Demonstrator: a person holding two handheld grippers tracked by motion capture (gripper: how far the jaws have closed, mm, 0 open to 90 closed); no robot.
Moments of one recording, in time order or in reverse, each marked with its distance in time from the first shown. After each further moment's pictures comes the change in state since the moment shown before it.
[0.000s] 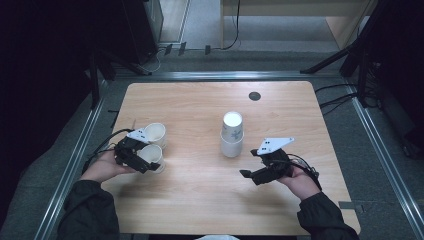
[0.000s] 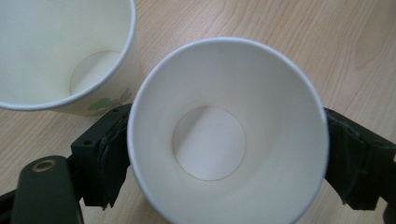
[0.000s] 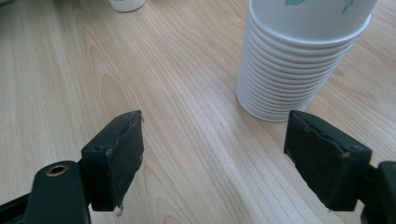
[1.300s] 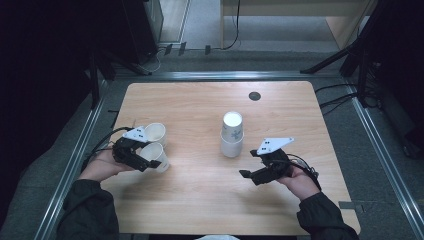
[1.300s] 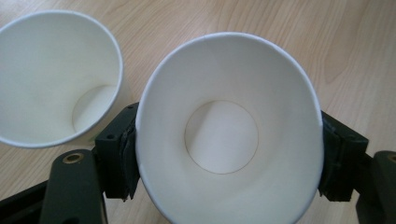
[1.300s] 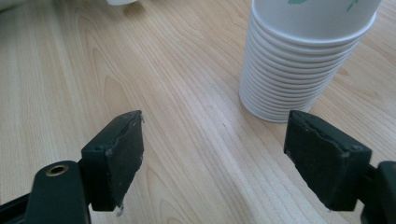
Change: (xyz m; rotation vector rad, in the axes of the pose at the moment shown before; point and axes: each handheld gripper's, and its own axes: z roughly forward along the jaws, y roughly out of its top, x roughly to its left) left arm -0.006 0.005 -0.011 -0.049 -0.002 0.078; right arm 0.000 -0.001 0.001 -0.007 0.010 0.012
